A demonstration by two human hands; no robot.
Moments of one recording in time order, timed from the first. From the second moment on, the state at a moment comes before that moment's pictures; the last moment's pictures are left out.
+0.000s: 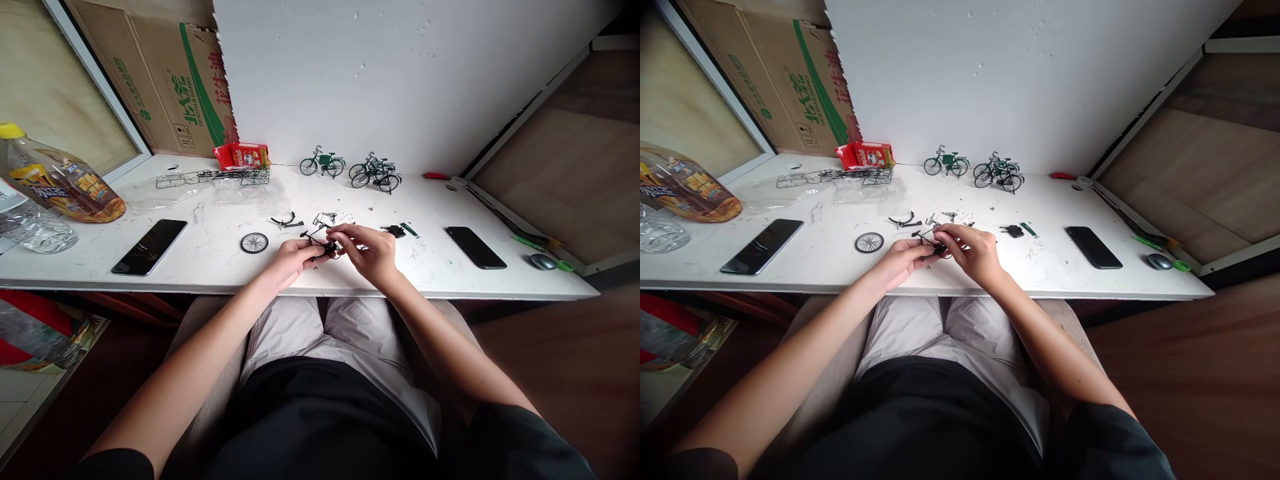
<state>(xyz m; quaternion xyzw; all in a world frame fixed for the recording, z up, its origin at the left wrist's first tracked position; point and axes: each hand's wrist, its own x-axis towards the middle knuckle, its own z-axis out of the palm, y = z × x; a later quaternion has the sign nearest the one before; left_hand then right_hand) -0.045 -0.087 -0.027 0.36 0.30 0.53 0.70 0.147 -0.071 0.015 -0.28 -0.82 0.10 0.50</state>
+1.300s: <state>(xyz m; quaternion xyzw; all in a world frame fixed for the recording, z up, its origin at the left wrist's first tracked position) -0.048 -0.084 -0.030 0.33 0.31 0.55 0.70 0.150 -0.061 0.008 -0.30 -0.76 0.03 0.58</state>
